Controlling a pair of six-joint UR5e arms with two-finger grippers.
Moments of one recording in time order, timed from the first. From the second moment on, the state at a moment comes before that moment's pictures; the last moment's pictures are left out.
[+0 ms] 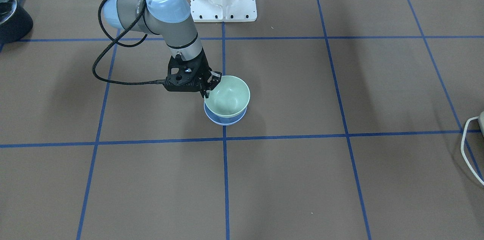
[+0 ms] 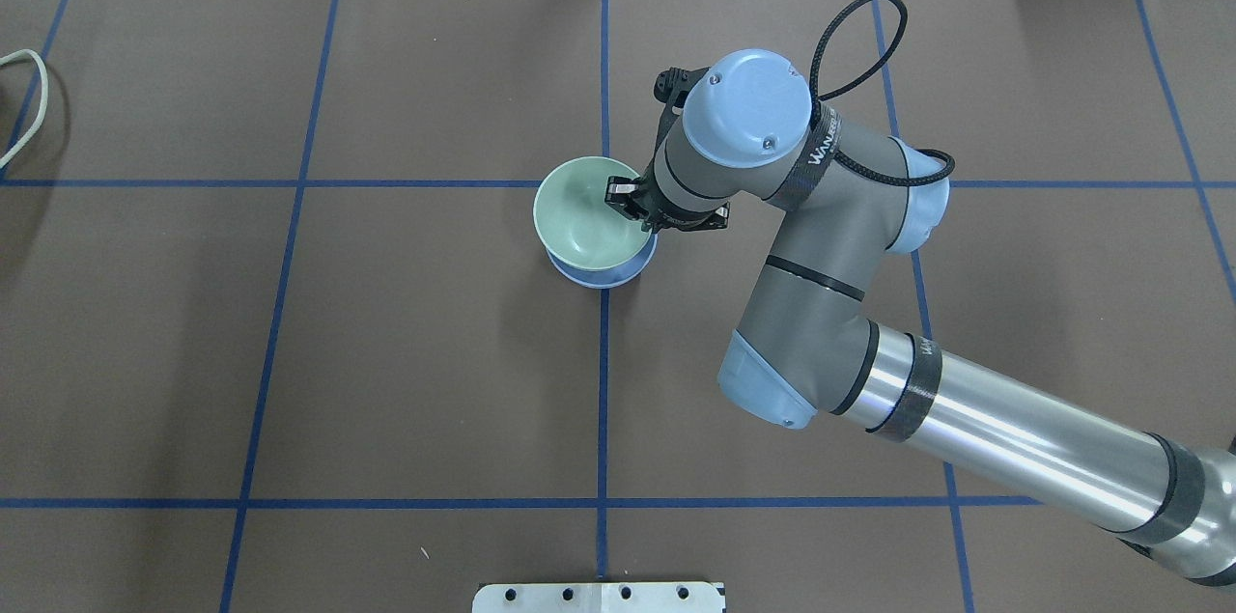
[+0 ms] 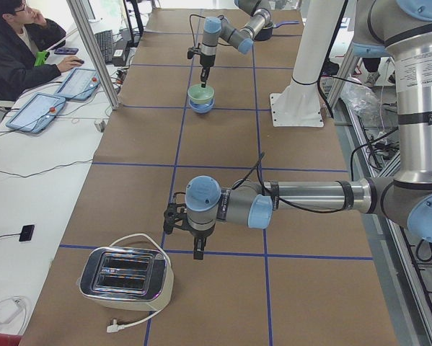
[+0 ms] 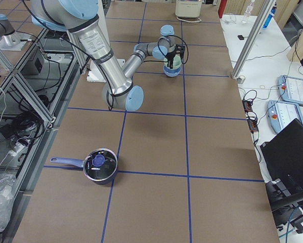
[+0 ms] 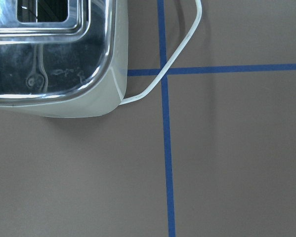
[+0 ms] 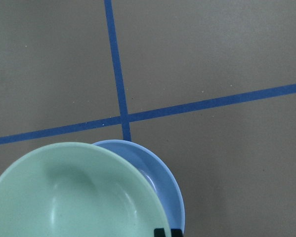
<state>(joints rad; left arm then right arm) -1.54 -1.40 -1.70 -1.77 -2.38 -0.09 0.58 -0.86 1.61 -1.41 1.86 1.37</state>
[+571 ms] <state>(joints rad) -1.54 -1.40 -1.70 -1.77 -2.38 -0.09 0.57 -0.86 1.58 -1.41 1.85 1.37</state>
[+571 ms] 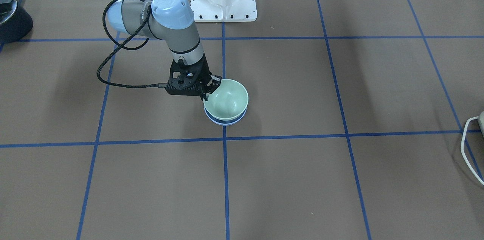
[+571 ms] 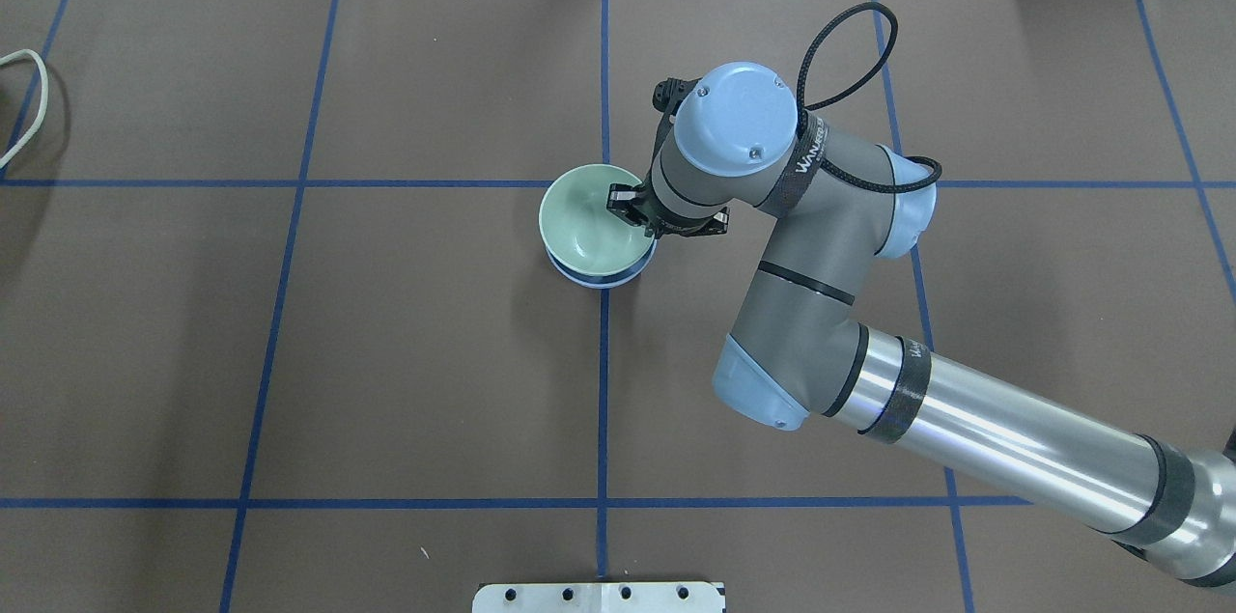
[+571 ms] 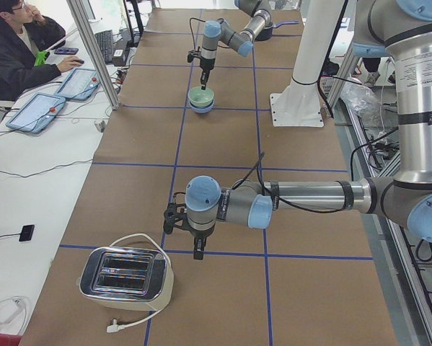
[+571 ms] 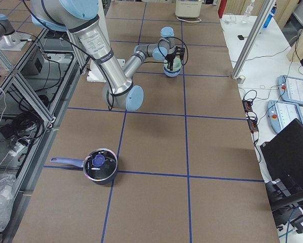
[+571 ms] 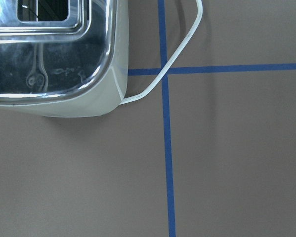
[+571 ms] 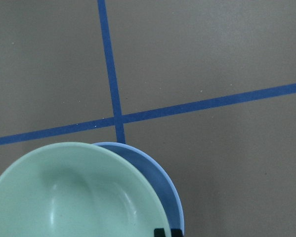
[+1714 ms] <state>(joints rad) -1.54 -1.40 -1.70 -1.77 -2.38 -0.09 0.56 -0.85 1.54 -1.40 1.85 1.37</state>
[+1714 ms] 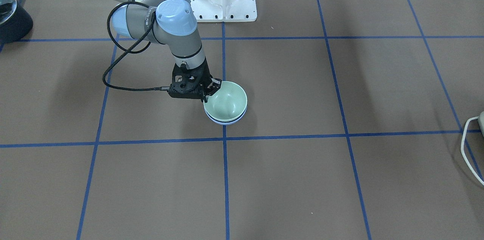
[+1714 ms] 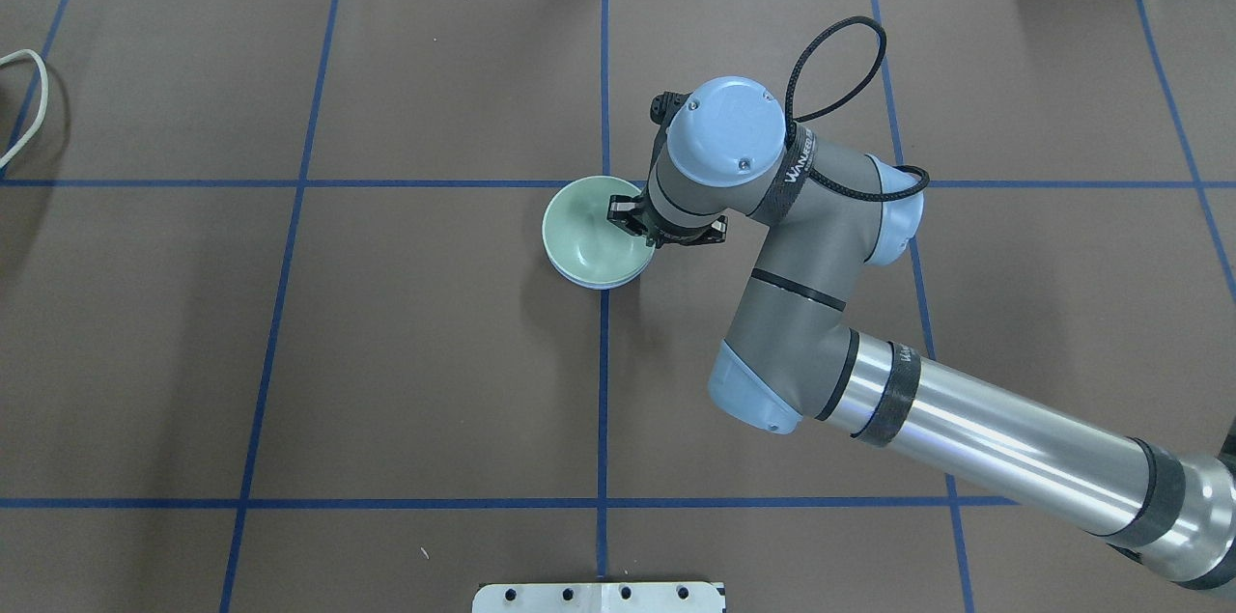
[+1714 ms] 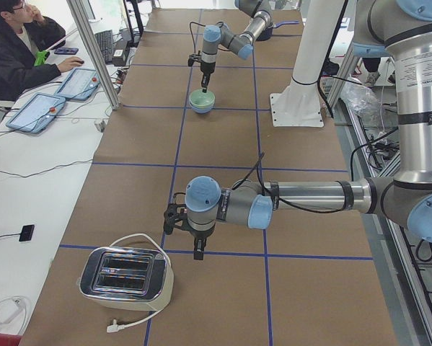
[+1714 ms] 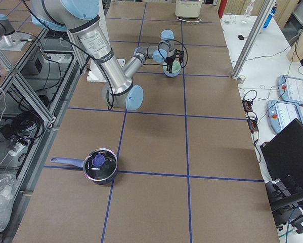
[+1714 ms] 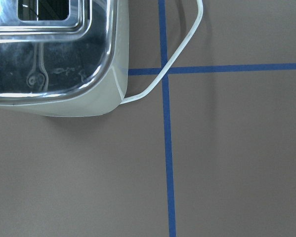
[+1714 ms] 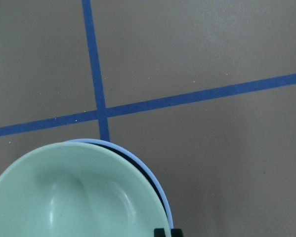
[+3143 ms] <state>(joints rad) -1.54 -1.40 -1.70 -1.77 -2.38 -0.09 0.59 -0.86 1.55 -1.39 1.85 1.39</state>
